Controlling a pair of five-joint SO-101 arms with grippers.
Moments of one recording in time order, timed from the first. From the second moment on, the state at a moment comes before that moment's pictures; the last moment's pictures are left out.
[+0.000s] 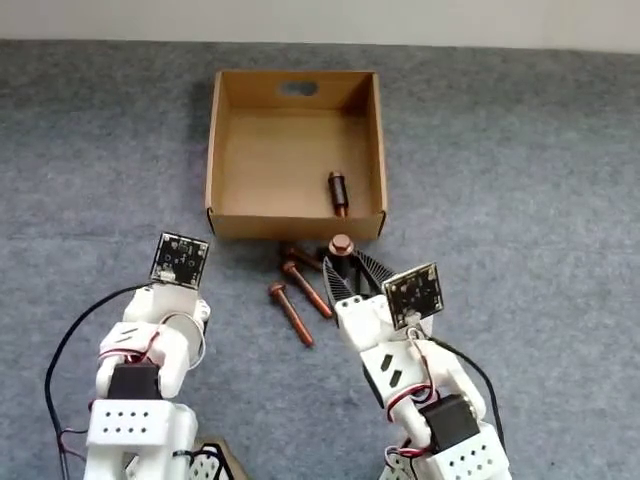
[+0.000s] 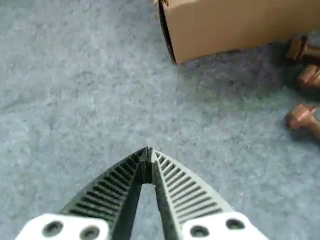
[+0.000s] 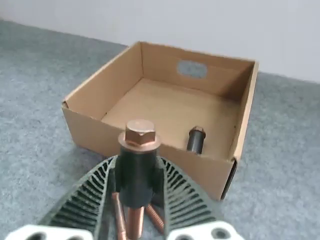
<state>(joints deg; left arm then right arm) -7.2 -79.1 90.5 46.1 -14.1 -27.8 -102.5 90.9 31.5 2.7</state>
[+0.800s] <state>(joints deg) -7.2 -31.3 70.7 41.3 -14.3 -25.5 -20.8 20.6 61.5 -0.2</state>
